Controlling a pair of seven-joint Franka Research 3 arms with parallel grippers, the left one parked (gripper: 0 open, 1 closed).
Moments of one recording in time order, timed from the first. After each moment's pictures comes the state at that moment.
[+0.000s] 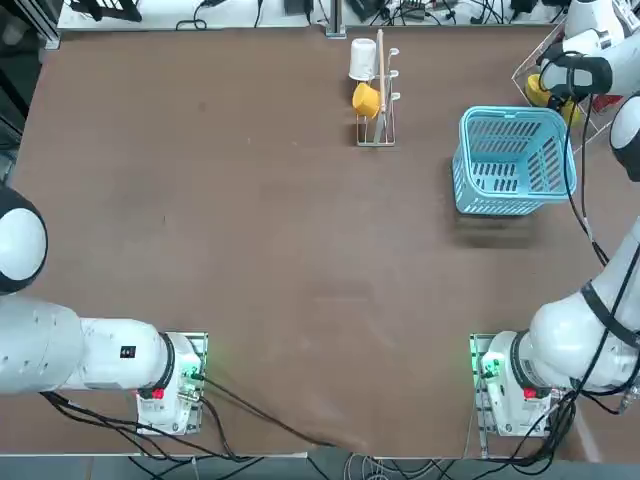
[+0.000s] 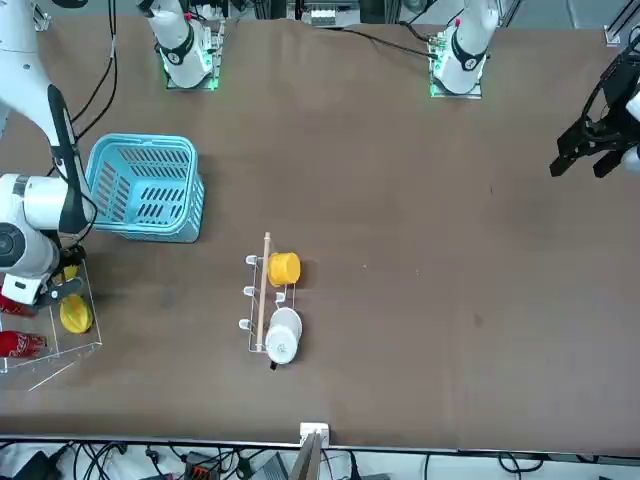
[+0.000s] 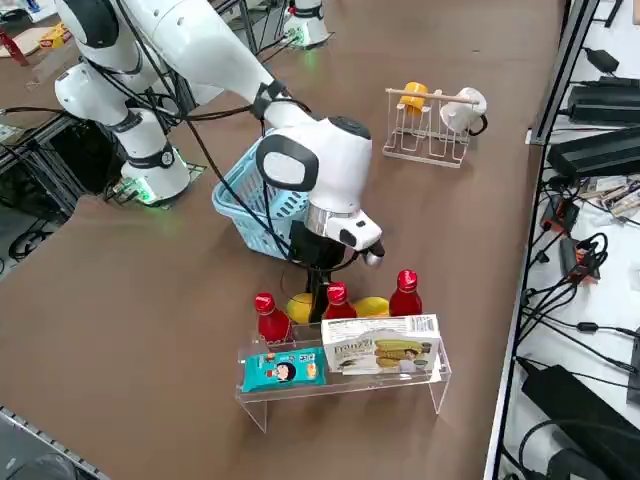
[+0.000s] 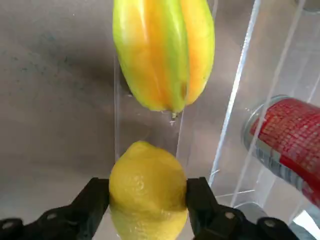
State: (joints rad) arm -0.26 0.65 -0.03 -1.64 -0.55 2.22 -0.45
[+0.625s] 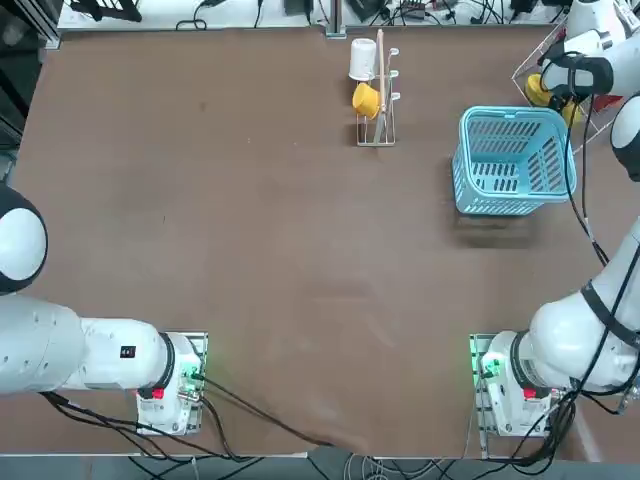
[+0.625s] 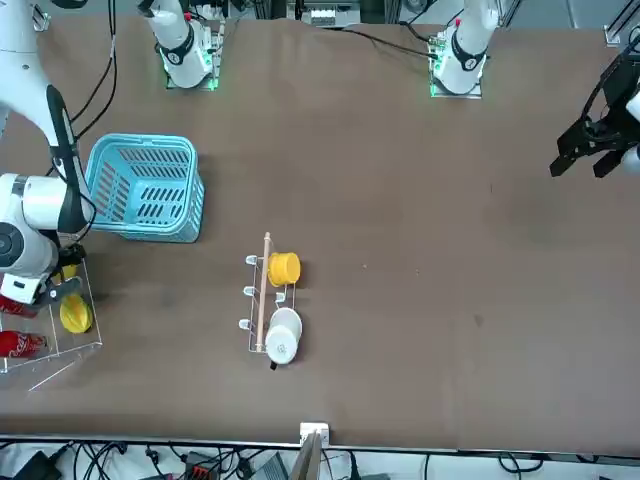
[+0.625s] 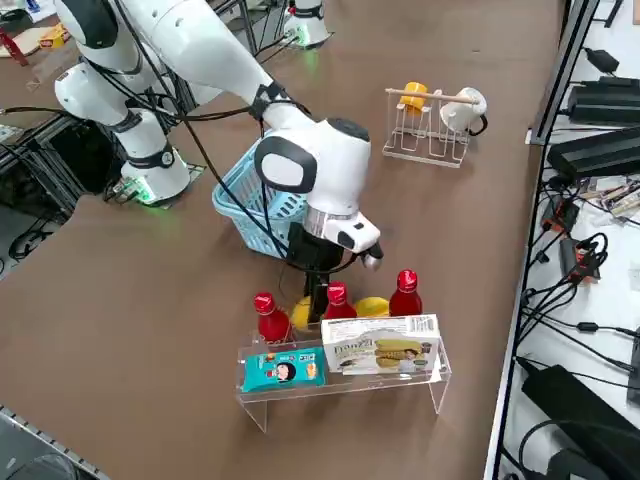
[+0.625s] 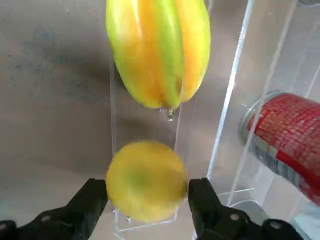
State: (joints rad) arm -0.26 0.65 -0.03 -1.64 -0.55 2.23 -0.45
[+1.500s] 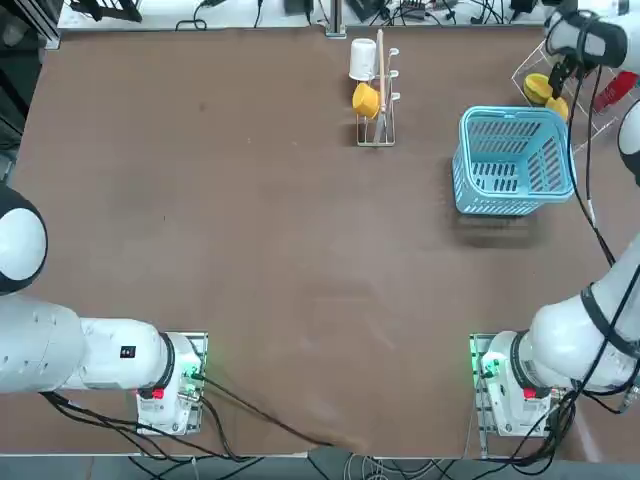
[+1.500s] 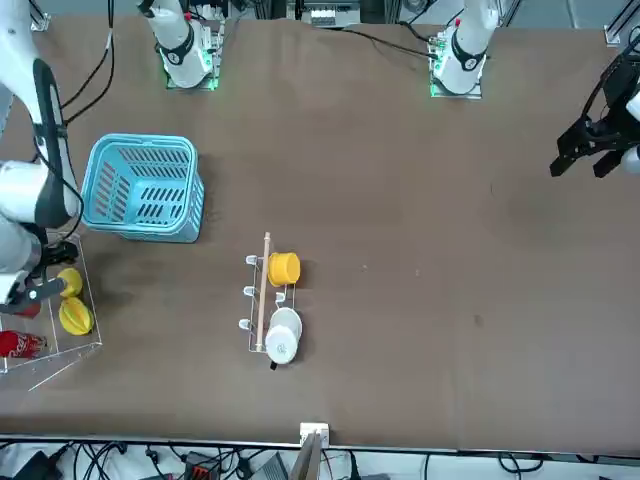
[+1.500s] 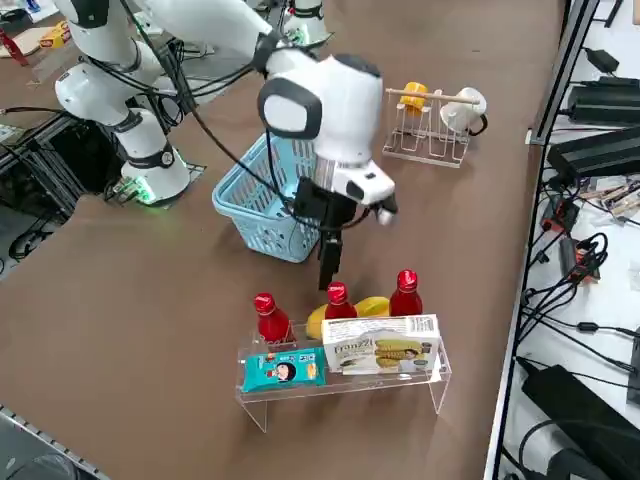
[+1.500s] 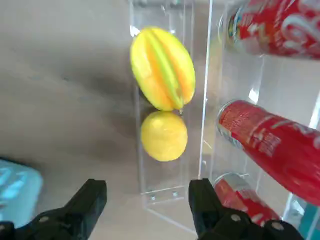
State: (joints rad) arm -0.21 0.51 -0.01 -1.59 -0.37 2.05 -0.45
